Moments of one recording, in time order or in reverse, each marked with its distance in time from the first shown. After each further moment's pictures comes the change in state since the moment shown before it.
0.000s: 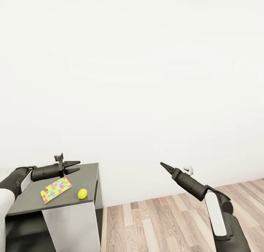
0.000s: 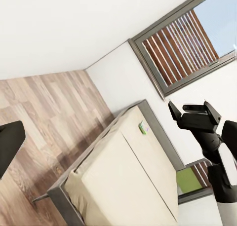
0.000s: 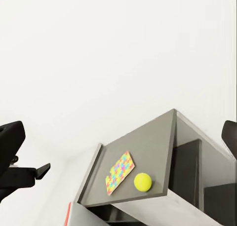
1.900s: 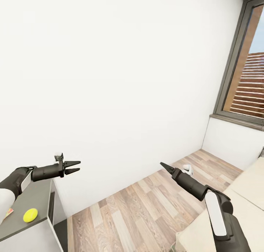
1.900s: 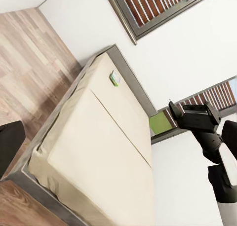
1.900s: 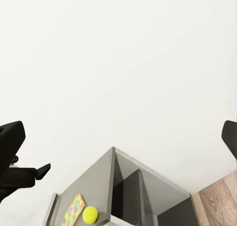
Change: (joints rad) left arm 0.000 -0.001 0.000 0.000 0.000 -0.001 0.002; right arm 0.000 0.000 -0.001 0.000 0.000 -0.001 0.000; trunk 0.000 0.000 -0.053
